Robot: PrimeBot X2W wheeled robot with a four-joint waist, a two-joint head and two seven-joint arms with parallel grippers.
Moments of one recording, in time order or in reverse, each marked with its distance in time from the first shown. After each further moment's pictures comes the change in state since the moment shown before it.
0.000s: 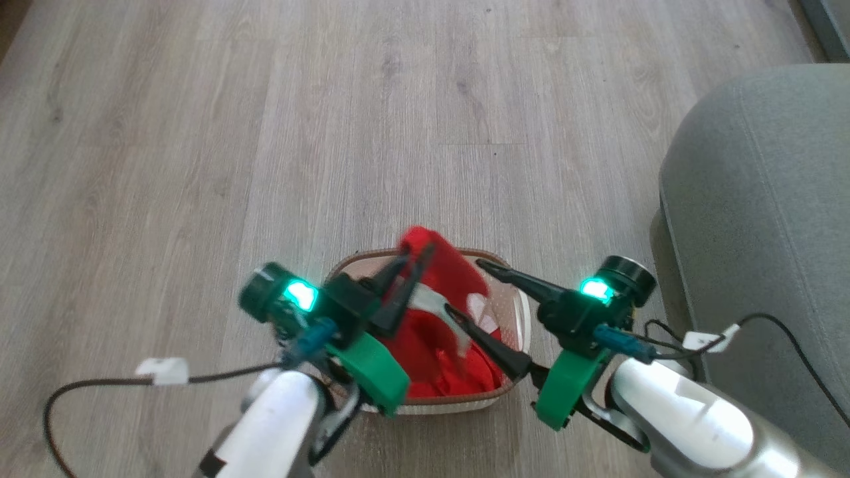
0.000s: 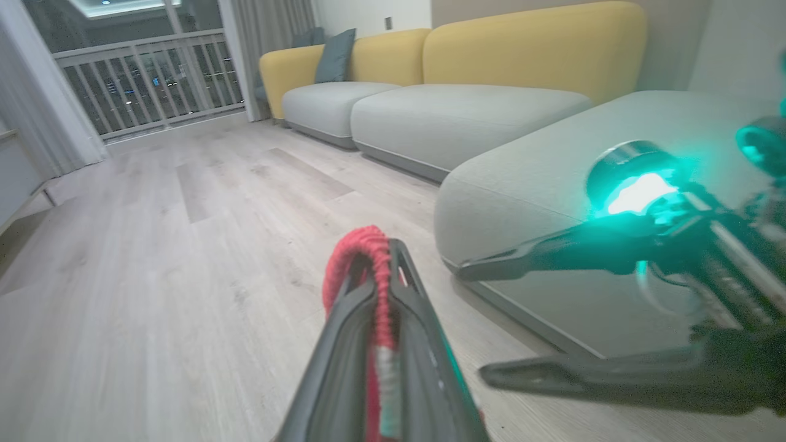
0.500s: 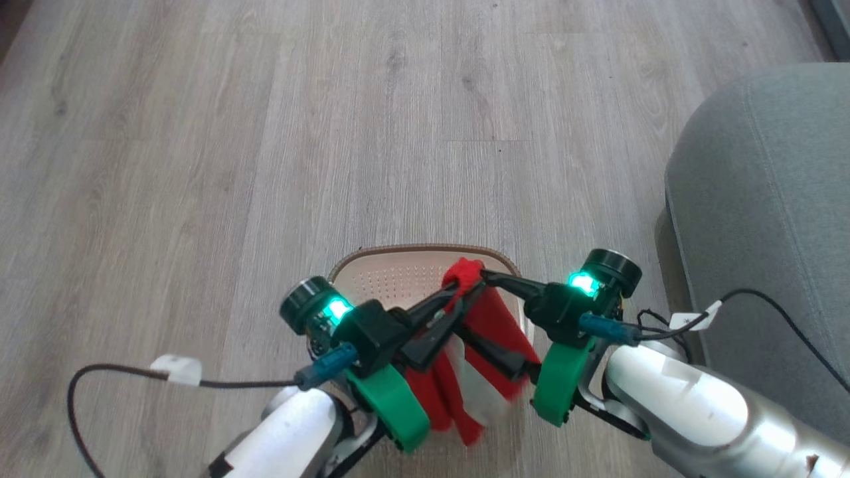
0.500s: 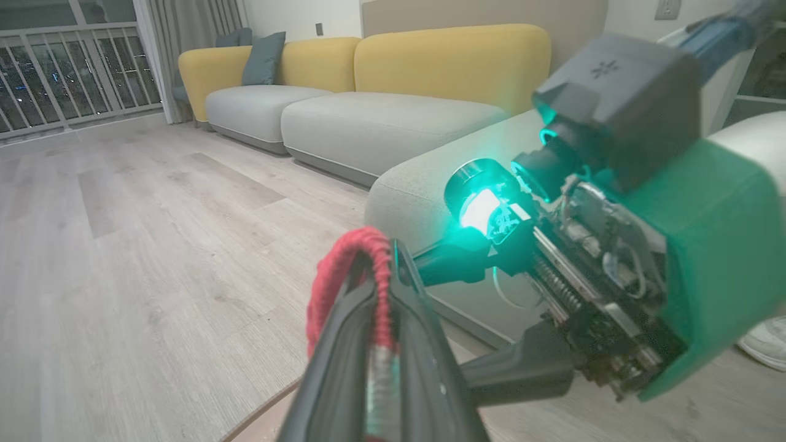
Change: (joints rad) left arm -0.053 0.110 -0.261 -0.066 -0.198 -0.008 -0.035; right arm -0.143 -0.041 0.208 0.057 0.141 0.000 0.000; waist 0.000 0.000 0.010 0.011
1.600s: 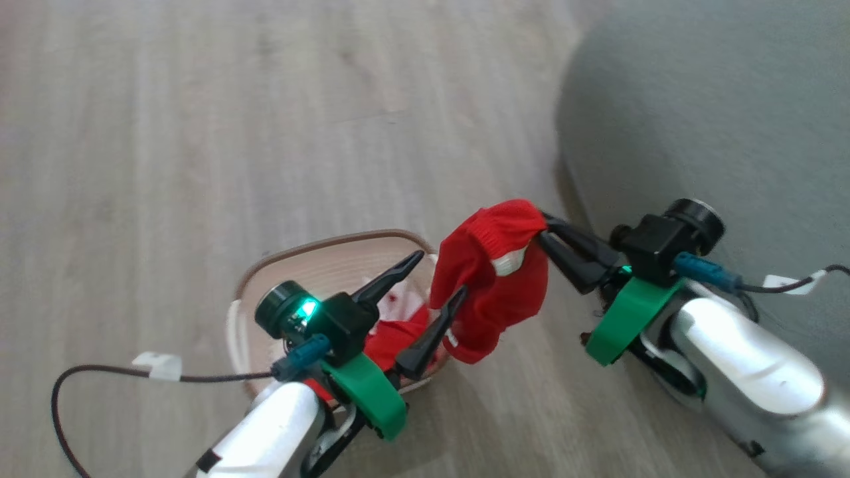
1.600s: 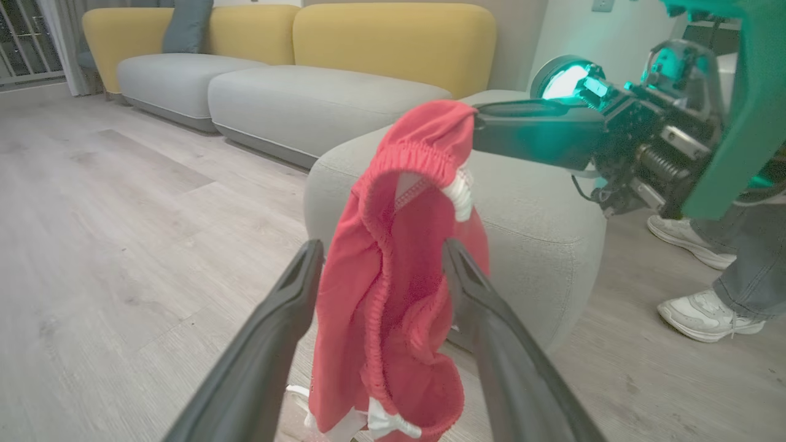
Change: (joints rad) left arm -0.011 0.008 0.020 0.105 -0.043 0.023 -0.069; right arm 0.041 -0.069 -0.243 -0.086 0.049 0.000 0.000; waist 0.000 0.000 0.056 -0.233
